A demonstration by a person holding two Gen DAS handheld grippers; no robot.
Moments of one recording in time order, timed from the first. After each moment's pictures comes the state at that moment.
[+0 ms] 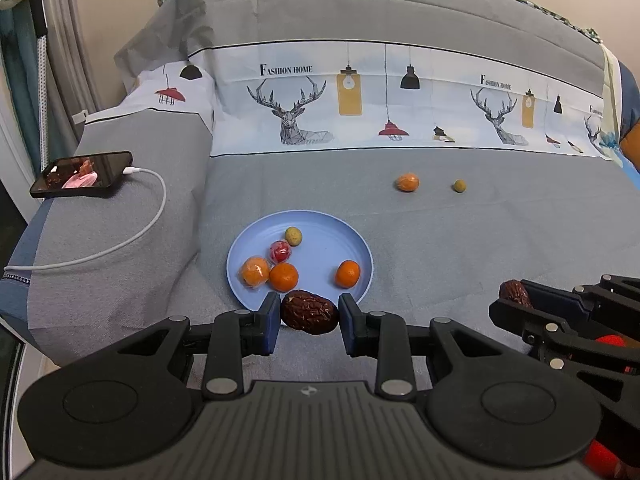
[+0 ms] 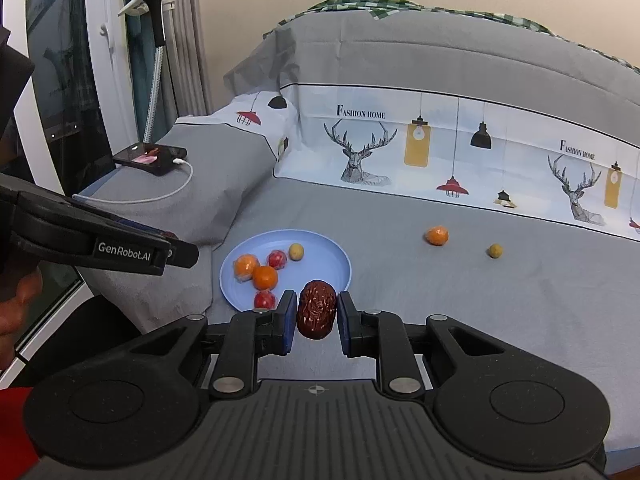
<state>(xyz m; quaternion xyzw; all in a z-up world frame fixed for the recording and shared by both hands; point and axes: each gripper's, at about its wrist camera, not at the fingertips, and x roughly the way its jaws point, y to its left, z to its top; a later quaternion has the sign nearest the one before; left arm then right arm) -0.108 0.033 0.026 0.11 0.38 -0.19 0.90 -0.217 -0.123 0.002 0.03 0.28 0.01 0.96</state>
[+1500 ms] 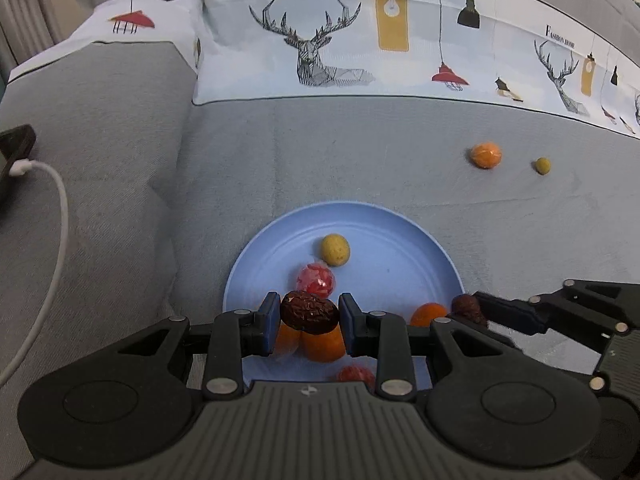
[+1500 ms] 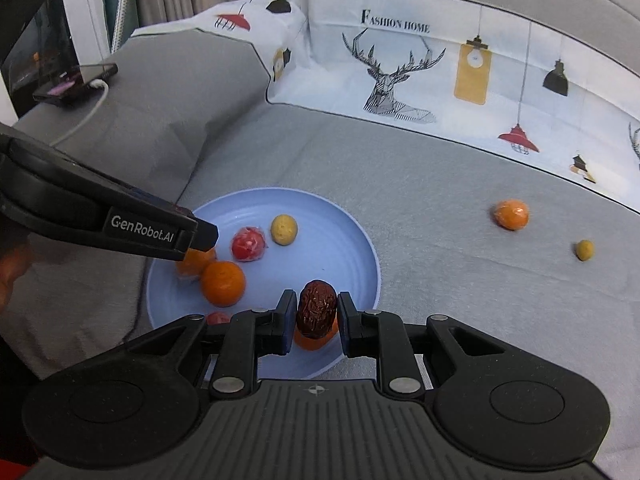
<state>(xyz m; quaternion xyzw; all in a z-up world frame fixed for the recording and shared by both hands) 0.074 0.006 -0.072 0.13 0.47 -0.18 0.86 -0.016 -0.125 -0.095 0.01 0.39 0.05 0.92</state>
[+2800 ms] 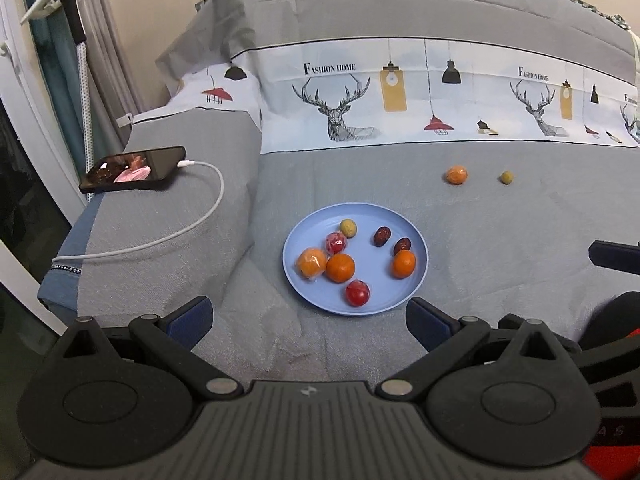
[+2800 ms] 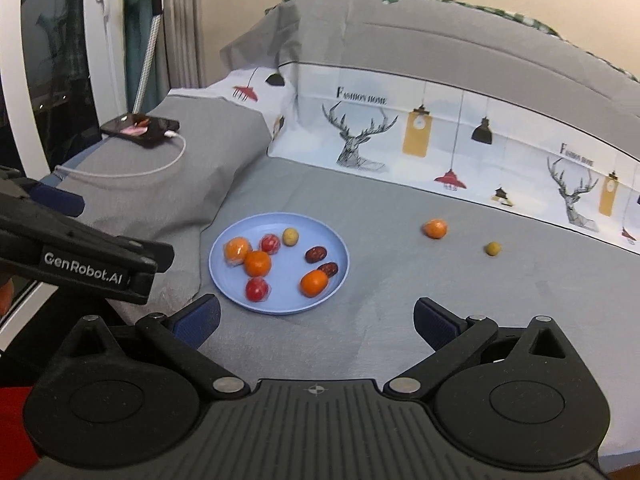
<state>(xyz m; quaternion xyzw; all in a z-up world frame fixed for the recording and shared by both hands) -0.122 0.054 0.020 0.14 0.37 -0.12 0.91 -0.203 -0.106 -0.002 -0.01 0.30 -0.01 0.95</state>
